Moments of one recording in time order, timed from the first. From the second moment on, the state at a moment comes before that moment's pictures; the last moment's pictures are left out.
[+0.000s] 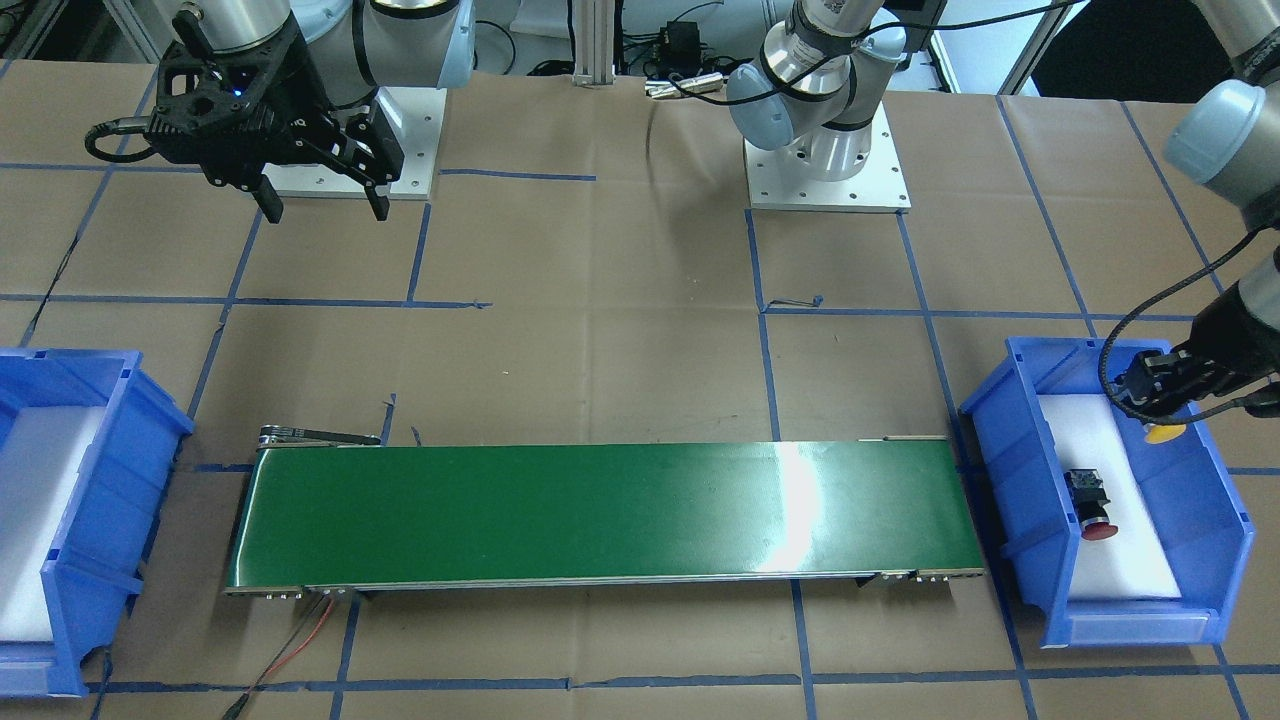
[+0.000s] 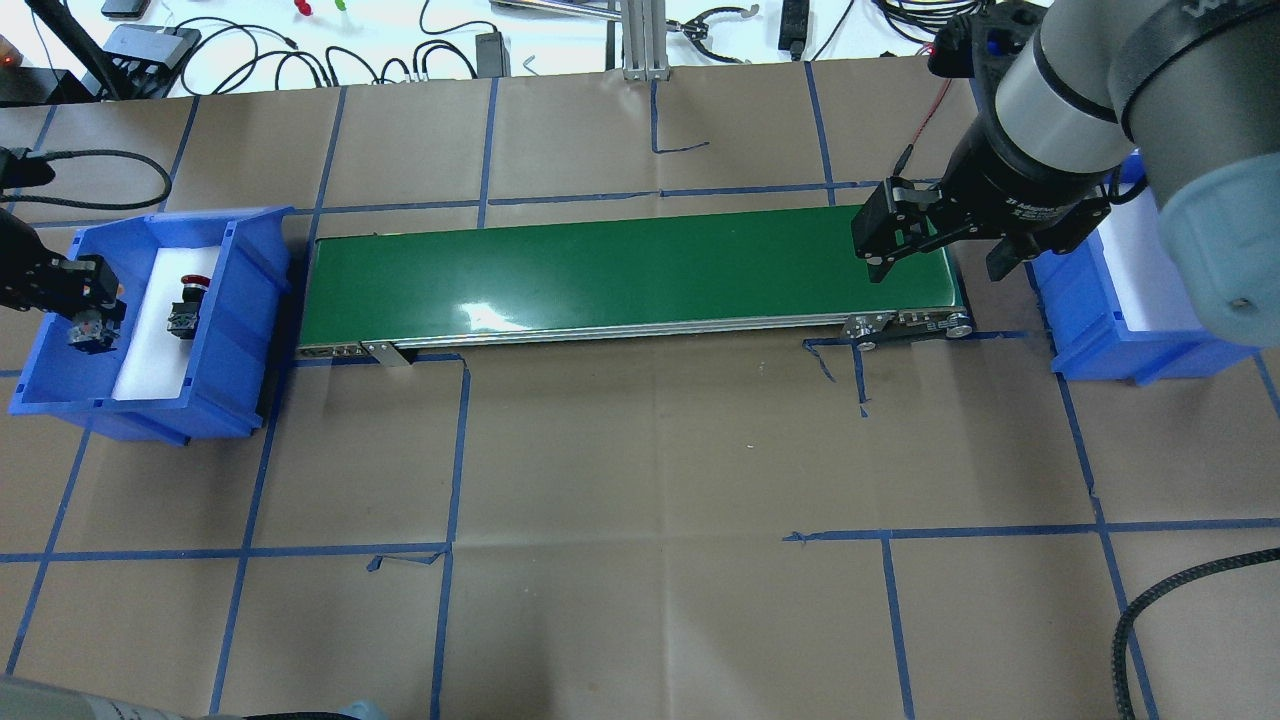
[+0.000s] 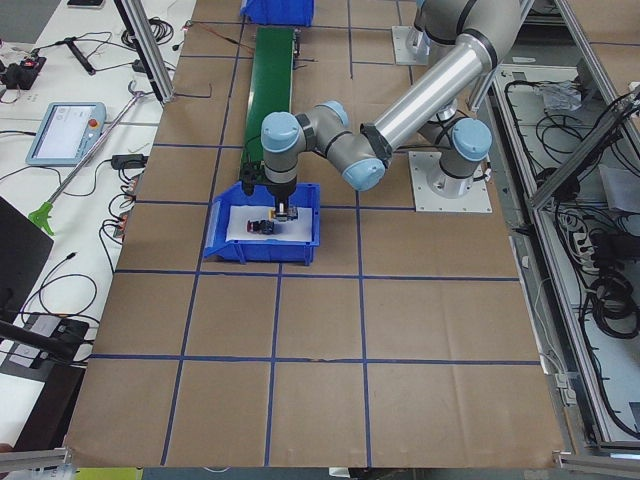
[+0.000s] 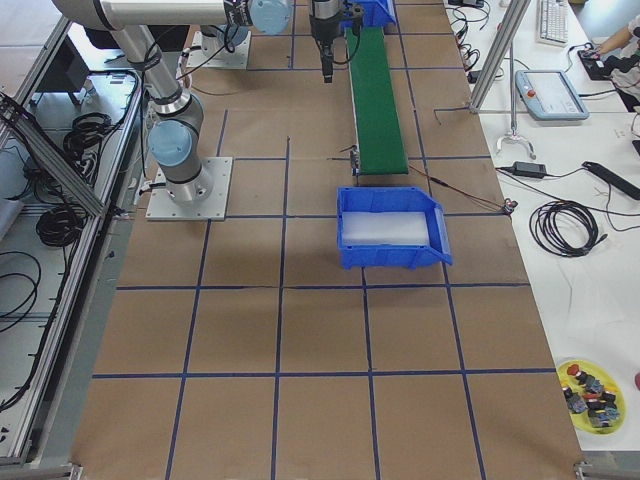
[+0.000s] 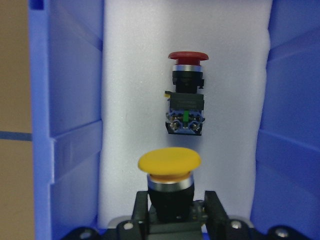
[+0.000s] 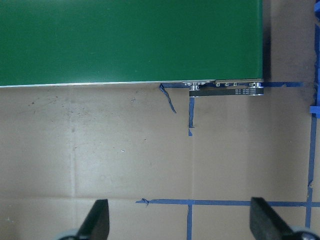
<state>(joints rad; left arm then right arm) -0.95 -1.81 -1.68 -1.16 1.55 0.58 1.58 -1.72 1.72 -1.66 -1.51 0.01</state>
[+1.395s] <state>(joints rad) -1.51 -1.90 -1.60 -1.16 1.58 0.10 1.58 -1.72 1.72 -1.66 -1.51 0.01</state>
